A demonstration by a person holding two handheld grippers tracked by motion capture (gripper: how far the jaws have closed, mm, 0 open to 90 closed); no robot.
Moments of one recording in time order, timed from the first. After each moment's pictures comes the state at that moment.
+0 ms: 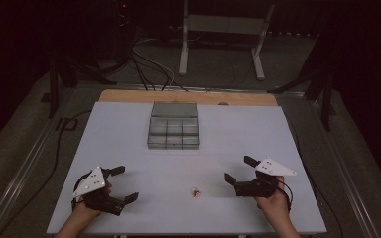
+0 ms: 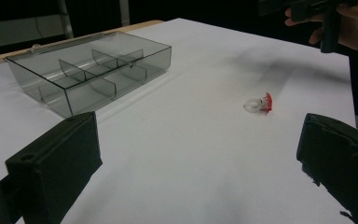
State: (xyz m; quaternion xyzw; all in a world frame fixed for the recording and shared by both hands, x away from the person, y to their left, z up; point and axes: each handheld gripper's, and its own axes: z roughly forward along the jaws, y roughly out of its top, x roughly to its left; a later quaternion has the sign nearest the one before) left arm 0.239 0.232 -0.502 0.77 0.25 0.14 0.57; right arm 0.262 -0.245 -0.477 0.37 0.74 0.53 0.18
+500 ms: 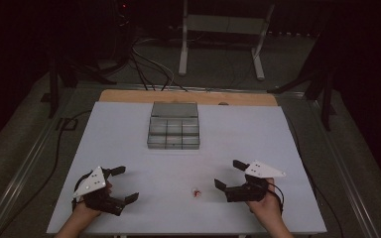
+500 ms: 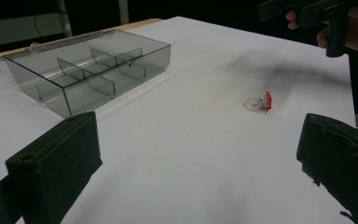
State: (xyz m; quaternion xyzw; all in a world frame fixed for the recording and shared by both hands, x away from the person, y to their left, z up) left arm 0.239 0.231 -0.502 0.77 0.25 0.14 0.56; right arm 0.255 -0.221 -0.478 0.35 0.76 0.53 0.15
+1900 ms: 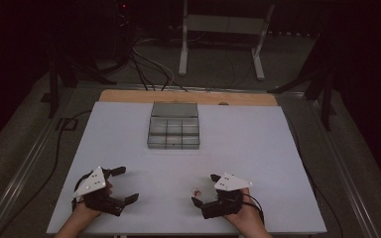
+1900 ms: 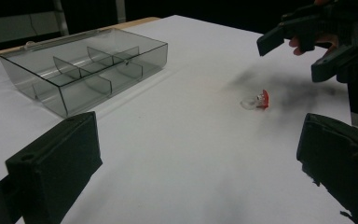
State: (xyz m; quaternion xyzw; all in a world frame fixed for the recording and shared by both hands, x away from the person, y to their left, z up) left arm 0.239 0.231 -0.502 0.78 0.25 0.13 0.57; right arm 0.232 -0.156 -0.498 0.32 0.82 0.46 0.12
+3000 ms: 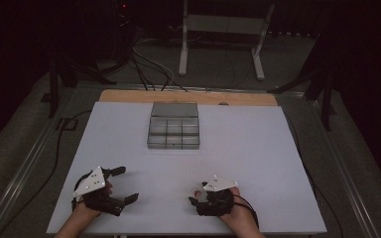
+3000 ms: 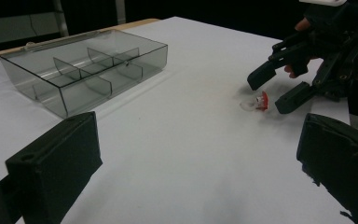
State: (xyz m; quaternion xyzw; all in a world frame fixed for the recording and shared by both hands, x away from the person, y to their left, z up) left arm 0.239 0.232 -0.502 0.77 0.25 0.13 0.57; right arm 0.235 -0.139 -0.517 0.34 0.85 0.39 0.12
